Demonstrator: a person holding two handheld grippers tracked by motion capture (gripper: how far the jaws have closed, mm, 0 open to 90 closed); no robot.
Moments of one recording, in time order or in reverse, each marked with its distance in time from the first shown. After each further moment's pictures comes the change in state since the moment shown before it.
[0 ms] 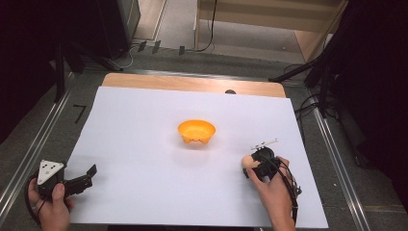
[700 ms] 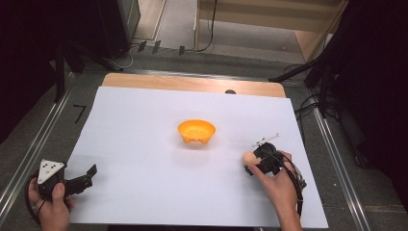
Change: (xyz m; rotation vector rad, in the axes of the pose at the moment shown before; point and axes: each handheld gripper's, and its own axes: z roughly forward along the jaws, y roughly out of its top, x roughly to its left) left arm 0.000 0.000 0.001 0.005 -0.005 -0.001; right arm -0.012 0.011 -0.010 -0.029 0.048 -0.138
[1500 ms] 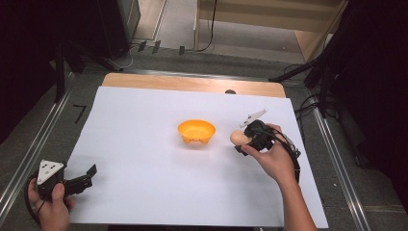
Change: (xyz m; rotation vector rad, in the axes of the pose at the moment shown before) left arm 0.001 0.000 0.000 -0.007 -0.003 -0.002; right arm -0.004 0.074 -0.016 -0.092 0.091 -0.303
